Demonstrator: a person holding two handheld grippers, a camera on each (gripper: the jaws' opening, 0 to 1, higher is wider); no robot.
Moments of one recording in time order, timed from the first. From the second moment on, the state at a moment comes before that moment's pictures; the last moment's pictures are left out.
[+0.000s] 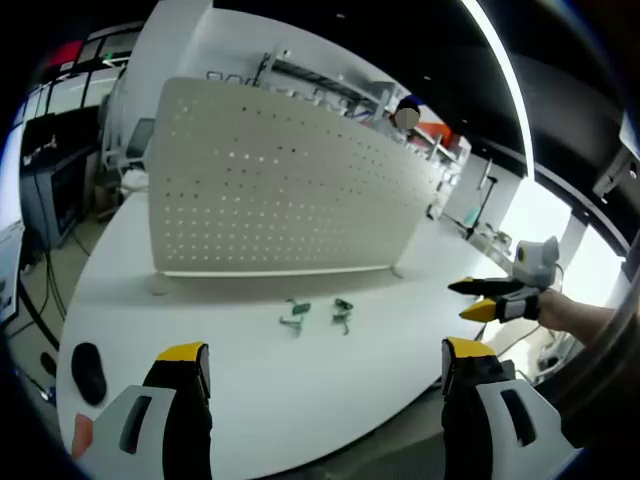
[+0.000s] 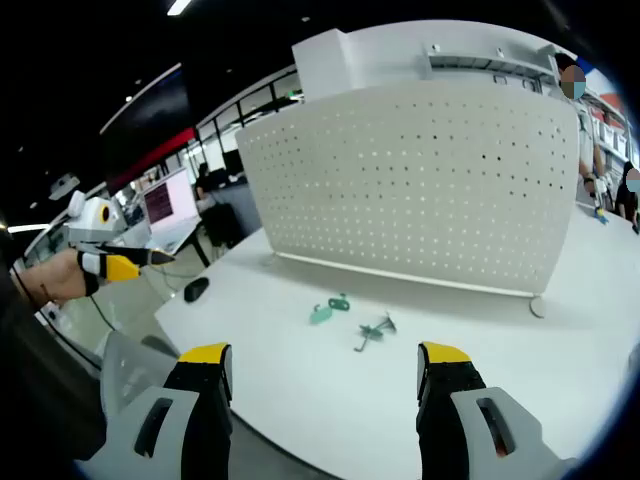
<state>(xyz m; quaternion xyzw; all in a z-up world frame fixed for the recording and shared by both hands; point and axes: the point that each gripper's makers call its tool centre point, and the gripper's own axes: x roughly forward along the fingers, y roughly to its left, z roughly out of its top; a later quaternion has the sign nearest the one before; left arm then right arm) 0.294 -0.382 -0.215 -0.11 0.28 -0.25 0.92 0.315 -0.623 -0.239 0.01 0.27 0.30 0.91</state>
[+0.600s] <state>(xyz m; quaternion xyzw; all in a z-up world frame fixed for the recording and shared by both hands) 0.293 -0.383 -0.217 -0.10 0.28 -0.25 0.92 0.313 -0.623 -0.241 0.01 0.27 0.30 0.91</state>
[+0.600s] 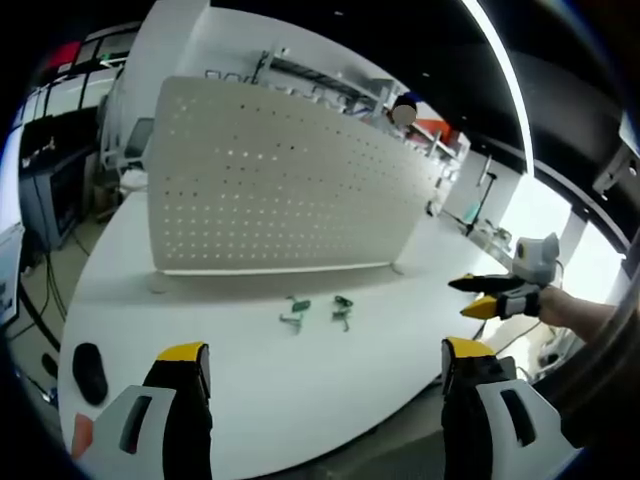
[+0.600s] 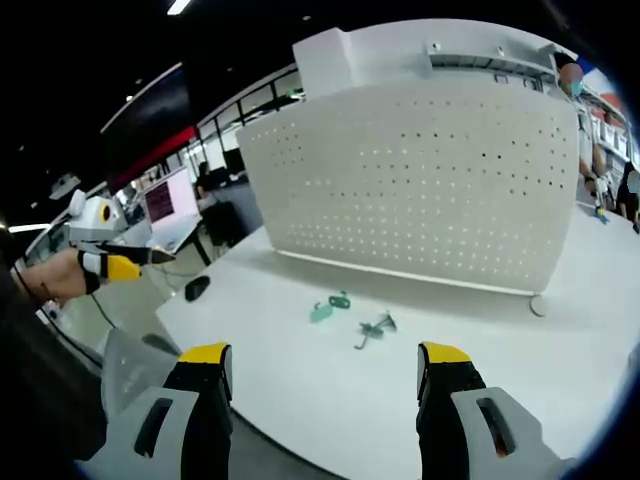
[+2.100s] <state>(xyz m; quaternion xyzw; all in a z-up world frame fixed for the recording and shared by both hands) 0.293 -0.382 -0.223 -0.09 0.29 -0.26 0.92 0.312 -0.635 -0.245 0.02 0.28 0.29 0.92</state>
